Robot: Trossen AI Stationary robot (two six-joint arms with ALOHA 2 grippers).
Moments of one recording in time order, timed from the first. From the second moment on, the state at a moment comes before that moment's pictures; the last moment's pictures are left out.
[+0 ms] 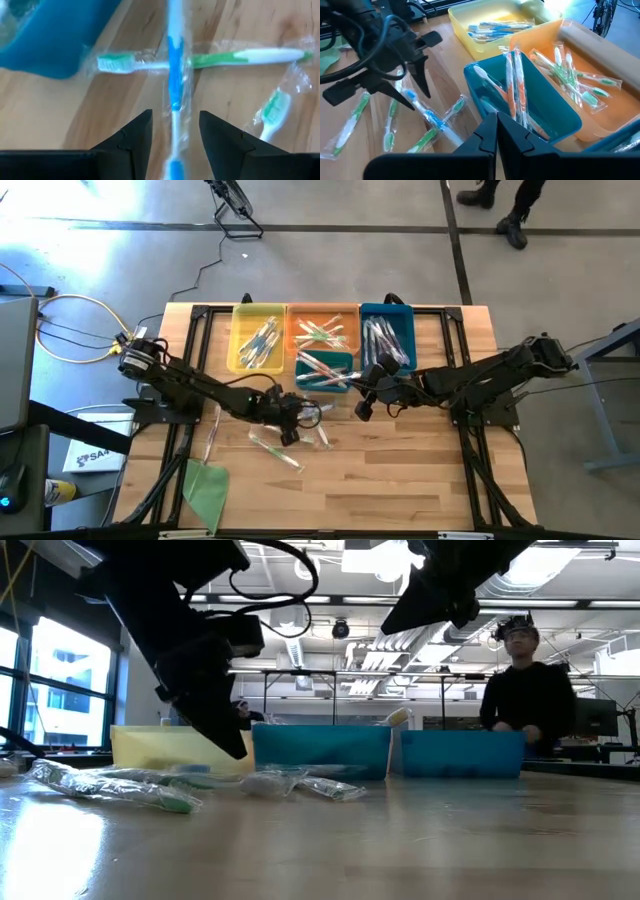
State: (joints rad) left arm -0.25 1.62 0.84 -0.19 -0.34 -0.53; right arm 0.18 1.34 0.88 -0.17 0.53 0.42
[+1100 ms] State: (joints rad) left arm -0.22 1.72 0.84 -0.09 -0.25 -0.42; right arm 0.18 1.34 0.88 -0.21 0.52 0.42
